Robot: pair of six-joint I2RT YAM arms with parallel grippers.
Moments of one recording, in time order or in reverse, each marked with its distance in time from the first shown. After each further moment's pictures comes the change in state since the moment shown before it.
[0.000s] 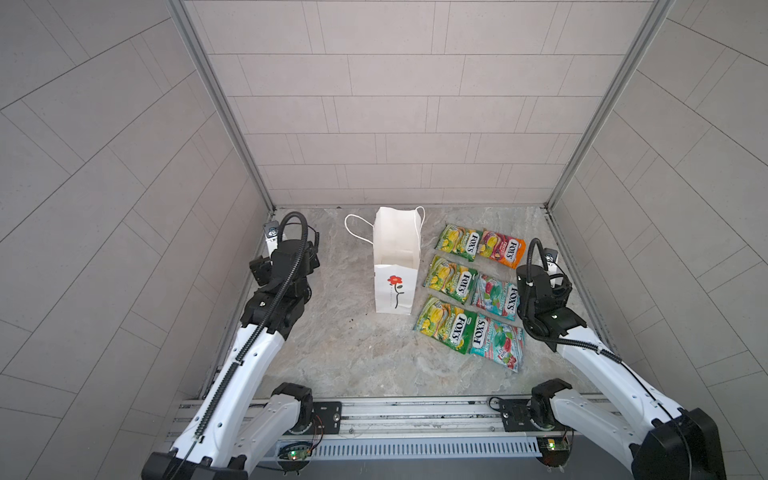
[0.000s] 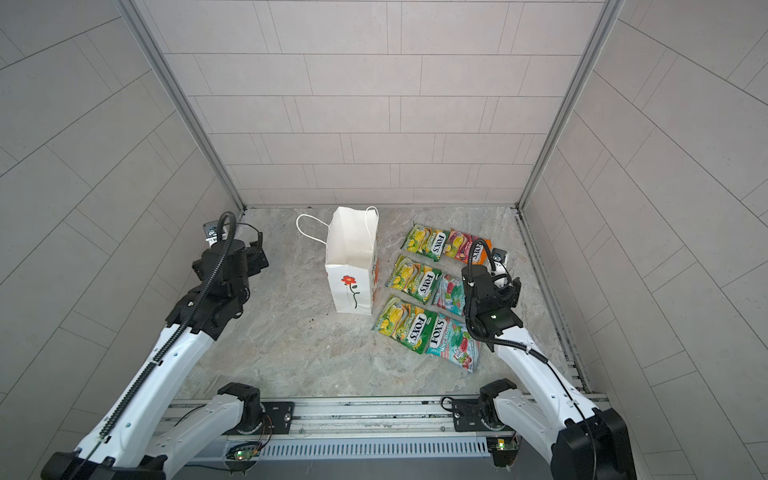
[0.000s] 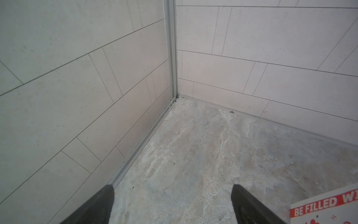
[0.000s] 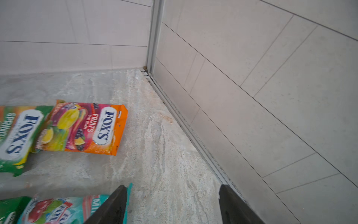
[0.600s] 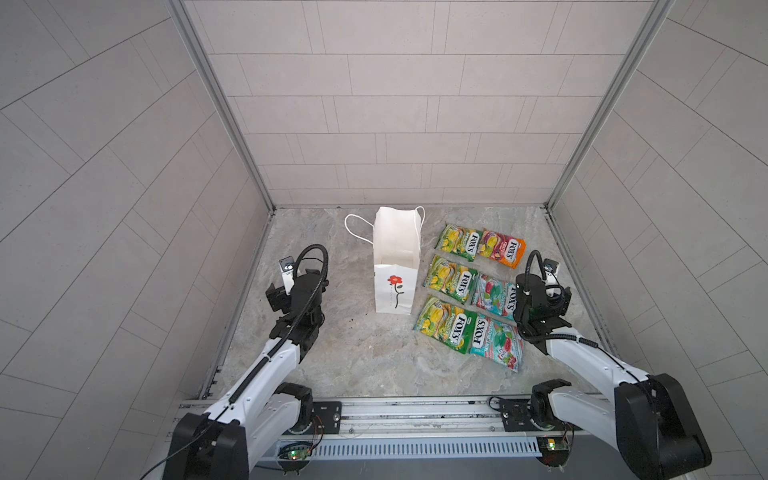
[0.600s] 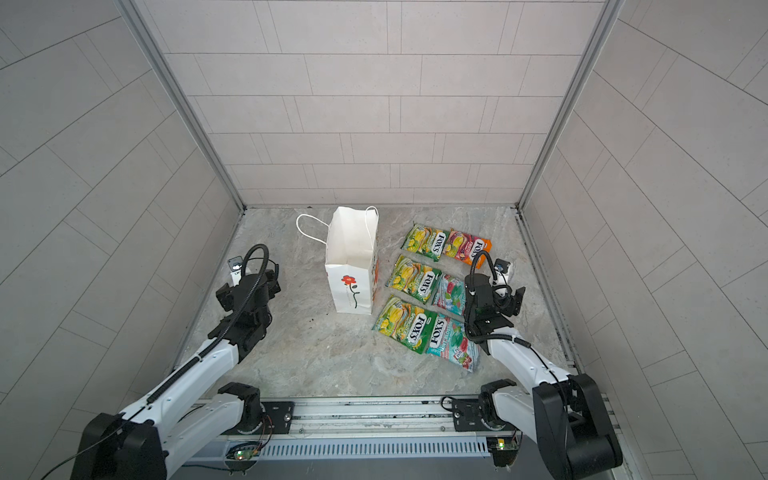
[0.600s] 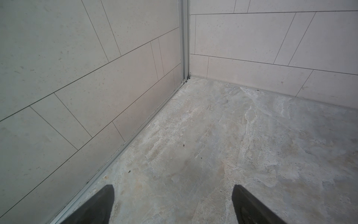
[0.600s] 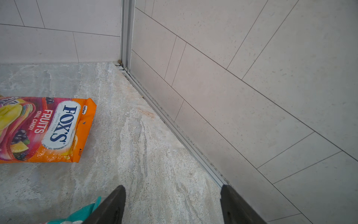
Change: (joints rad) left arm 0.002 0.073 -0.488 0.597 -0.062 0.075; right arm -0.059 0.158 -0.170 0.402 0.057 -0.075
